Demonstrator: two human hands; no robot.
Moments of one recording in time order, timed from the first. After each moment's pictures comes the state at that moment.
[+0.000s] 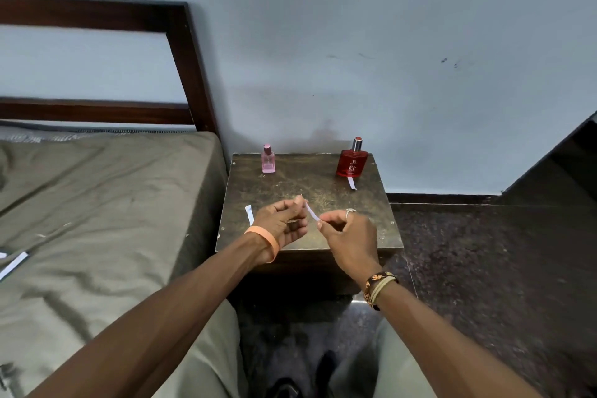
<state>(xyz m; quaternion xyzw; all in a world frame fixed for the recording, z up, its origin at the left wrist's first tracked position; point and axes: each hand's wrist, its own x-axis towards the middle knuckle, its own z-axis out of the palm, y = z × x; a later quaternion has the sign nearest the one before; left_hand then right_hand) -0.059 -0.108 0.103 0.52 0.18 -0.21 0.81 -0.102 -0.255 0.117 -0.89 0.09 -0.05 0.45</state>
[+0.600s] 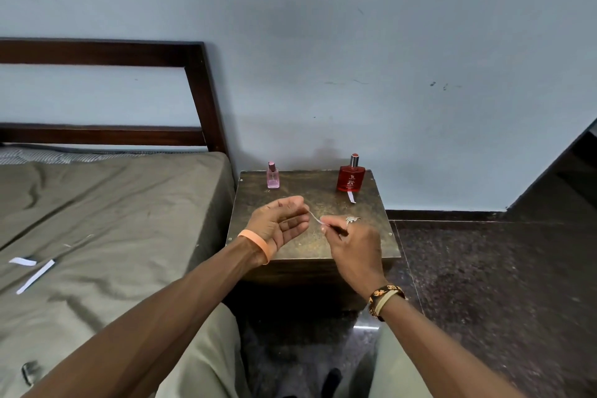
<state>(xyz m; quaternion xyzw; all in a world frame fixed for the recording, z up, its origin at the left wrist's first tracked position) -0.089 -0.104 0.159 0.47 0.15 -0.18 0.85 -0.132 -0.269 0.140 -0.90 -0.03 -0.16 0.40</state>
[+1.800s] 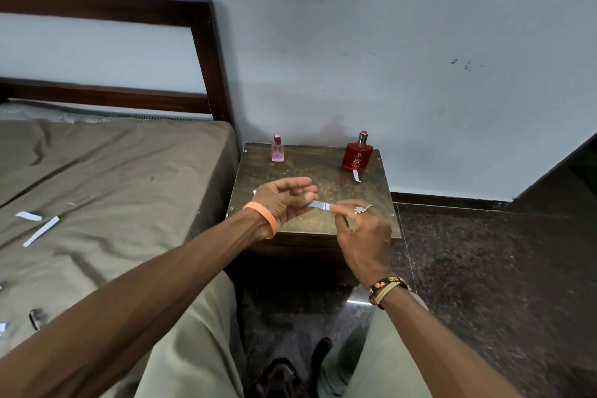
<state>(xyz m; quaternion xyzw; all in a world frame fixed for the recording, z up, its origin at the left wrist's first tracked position) -0.094 -0.111 0.149 0.51 0.14 -0.17 0.83 -0.141 -0.277 0.121 -0.90 -0.04 -0.26 0.34</state>
